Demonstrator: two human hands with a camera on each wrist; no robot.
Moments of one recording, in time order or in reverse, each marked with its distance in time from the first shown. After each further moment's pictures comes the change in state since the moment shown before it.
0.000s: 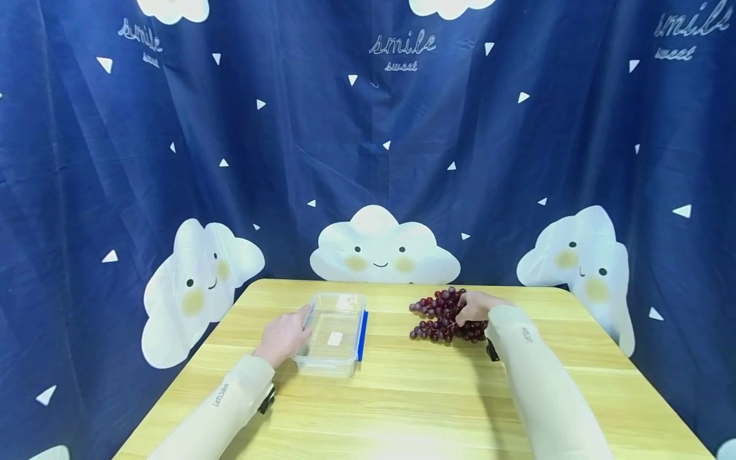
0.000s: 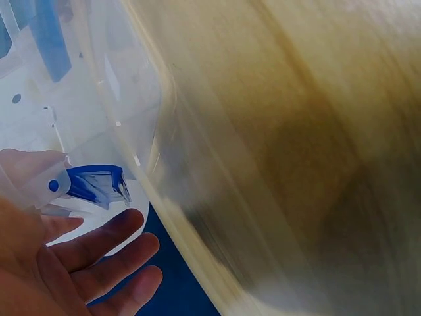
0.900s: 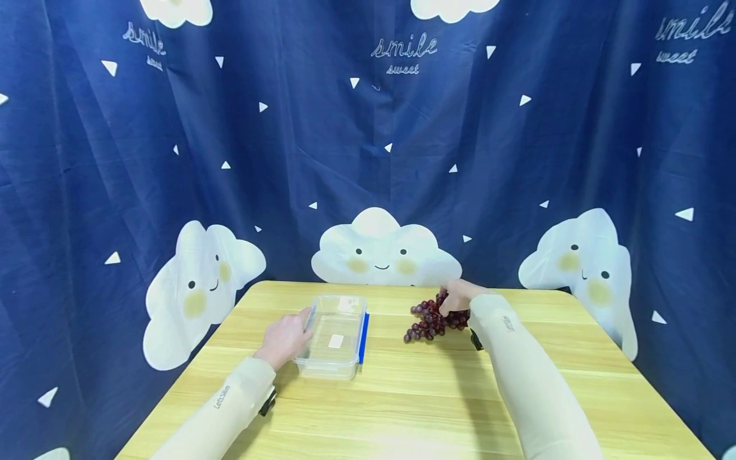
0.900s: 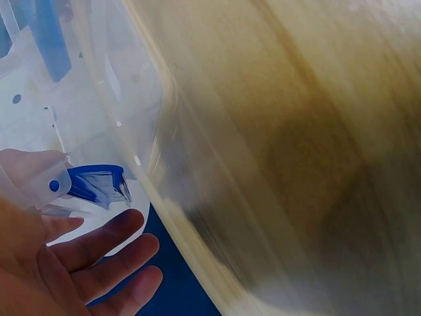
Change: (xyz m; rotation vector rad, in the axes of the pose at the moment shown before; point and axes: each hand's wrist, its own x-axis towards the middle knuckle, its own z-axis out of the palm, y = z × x) left_hand -0.003 0.003 -0.005 0.000 0.004 0.003; right_hand 0.019 -0.046 -0.011 -0.186 0.009 -0.116
